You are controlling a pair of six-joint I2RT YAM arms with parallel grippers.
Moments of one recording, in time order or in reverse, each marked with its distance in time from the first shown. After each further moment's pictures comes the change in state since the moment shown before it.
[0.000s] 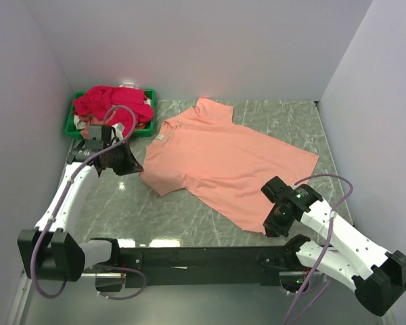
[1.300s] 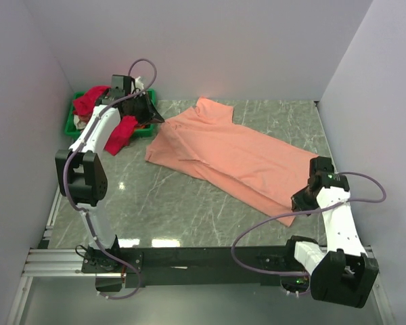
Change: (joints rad) left arm -0.052 0.718 0.716 0.132 0.163 0.001; right arm -0.795 0.105 0.063 0.191 0.043 -0.353
